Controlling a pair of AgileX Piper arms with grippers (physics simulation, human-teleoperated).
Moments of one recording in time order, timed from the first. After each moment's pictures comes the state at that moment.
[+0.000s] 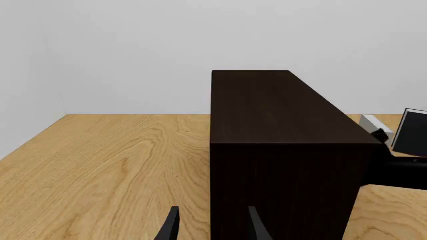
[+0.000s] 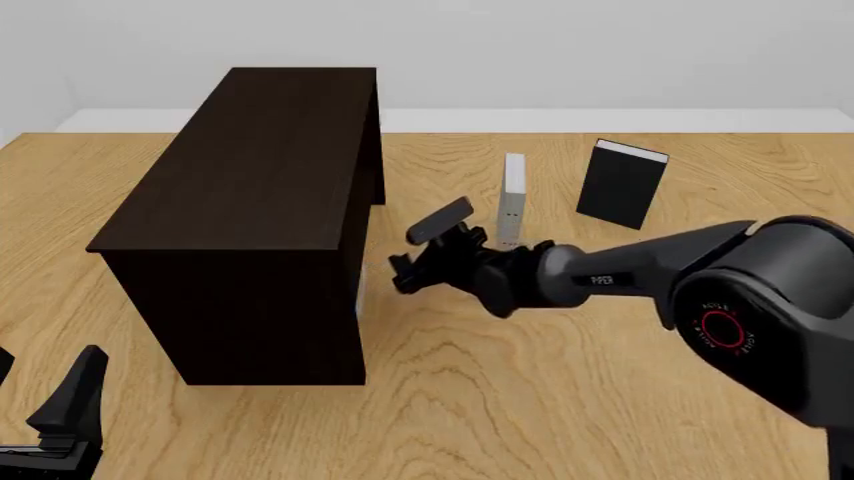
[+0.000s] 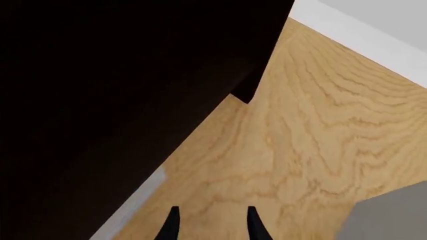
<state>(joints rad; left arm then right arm) 0.00 0.01 0.00 0.00 0.00 0.59 2.15 -1.27 -0.30 -0.13</state>
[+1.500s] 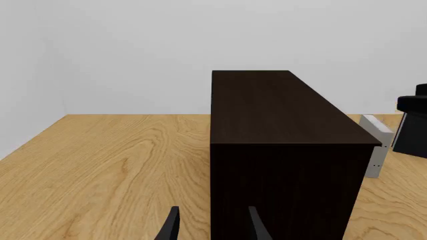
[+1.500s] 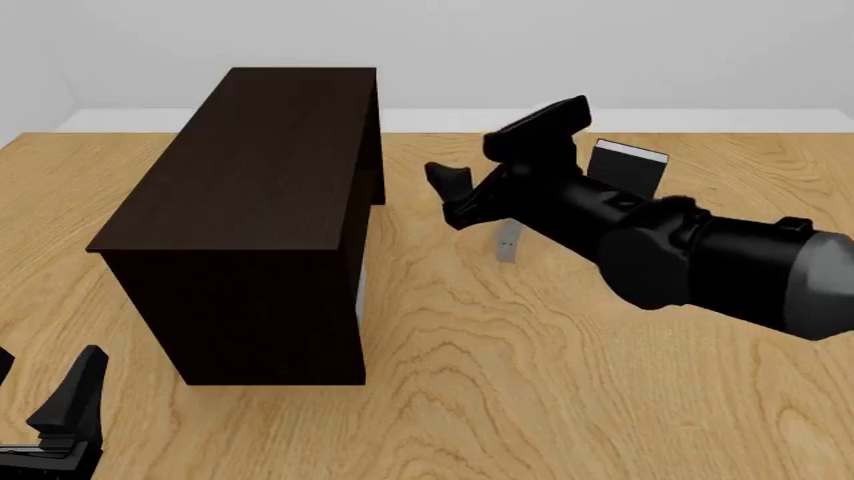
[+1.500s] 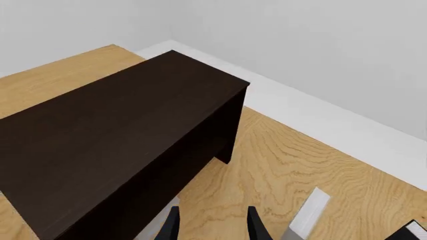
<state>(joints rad) 0.00 0.01 0.00 0.00 0.00 0.60 1.49 -0.96 -0.26 -0.10</state>
